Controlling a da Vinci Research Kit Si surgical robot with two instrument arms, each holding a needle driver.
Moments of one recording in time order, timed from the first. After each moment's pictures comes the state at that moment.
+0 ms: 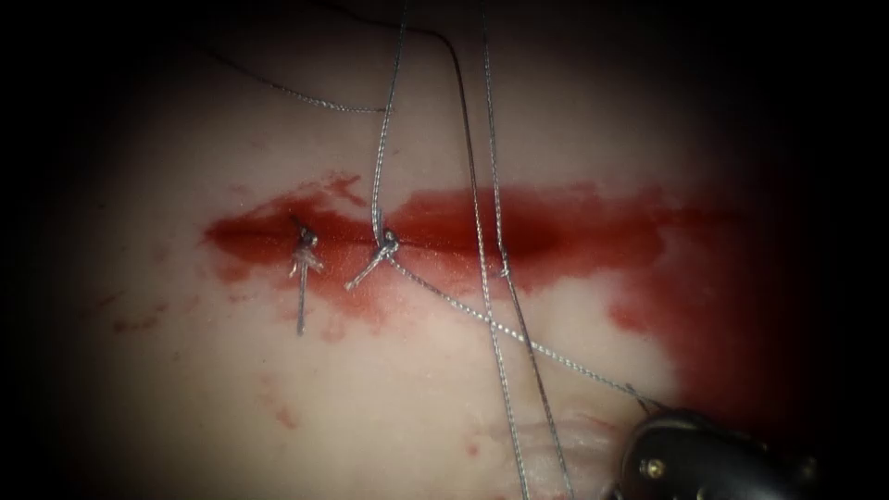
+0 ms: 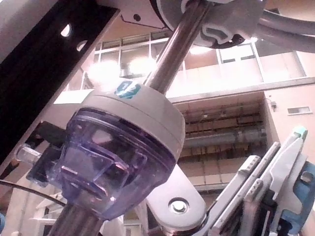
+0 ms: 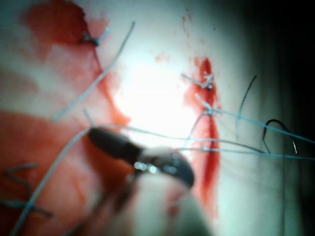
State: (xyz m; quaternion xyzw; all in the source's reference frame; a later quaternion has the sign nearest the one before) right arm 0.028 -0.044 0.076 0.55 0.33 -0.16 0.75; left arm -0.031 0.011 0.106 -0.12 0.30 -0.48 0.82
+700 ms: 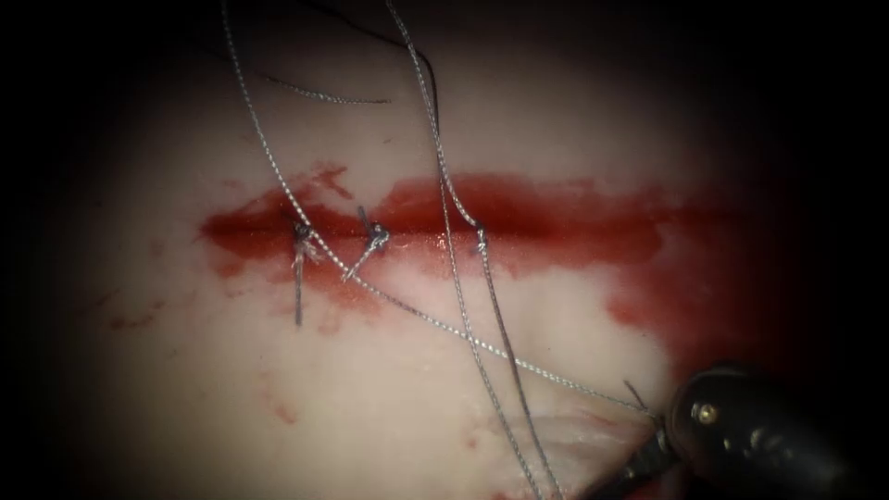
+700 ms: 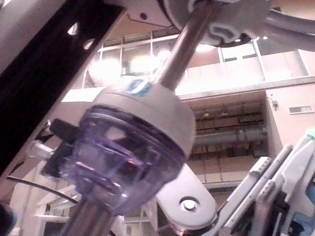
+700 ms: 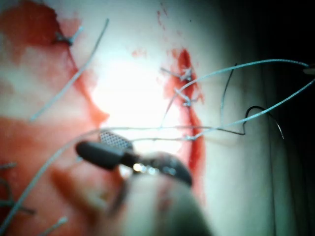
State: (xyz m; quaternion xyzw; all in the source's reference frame) right arm 0.026 -0.037 0.074 0.53 0.39 -0.03 0.75; left arm -0.020 -0.002 0.094 -0.17 0.29 -0.44 0.83
